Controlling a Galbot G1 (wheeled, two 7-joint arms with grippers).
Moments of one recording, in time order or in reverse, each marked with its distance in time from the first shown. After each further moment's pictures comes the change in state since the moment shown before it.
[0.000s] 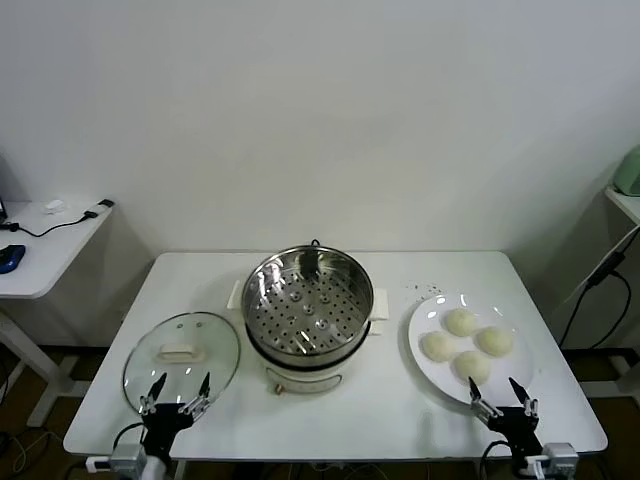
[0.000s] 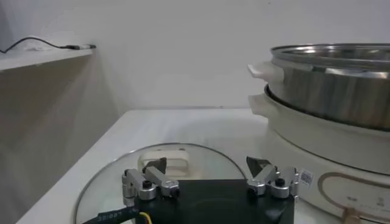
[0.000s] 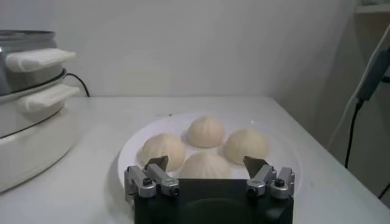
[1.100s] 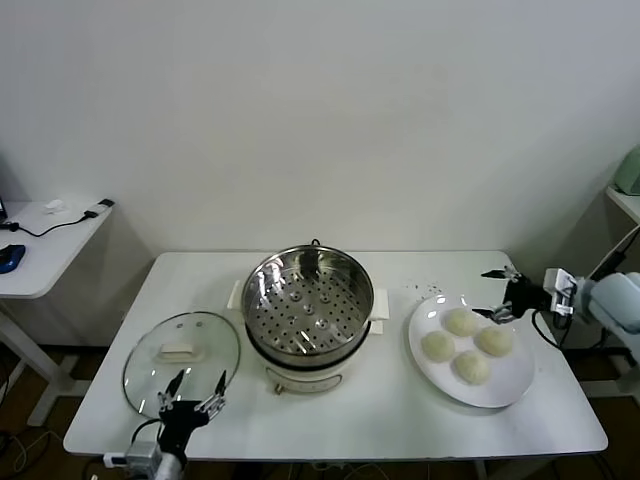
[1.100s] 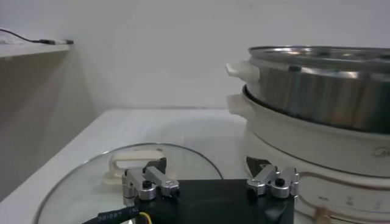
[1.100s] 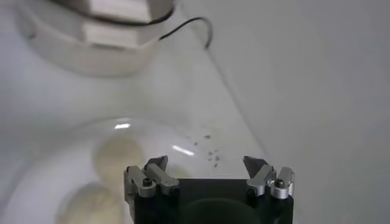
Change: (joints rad) left arm -0.027 -0.009 0.056 0.032 0.010 -0.016 0.020; right arm 1.457 -0.627 -1.166 -0.662 -0.195 0.053 -1.043
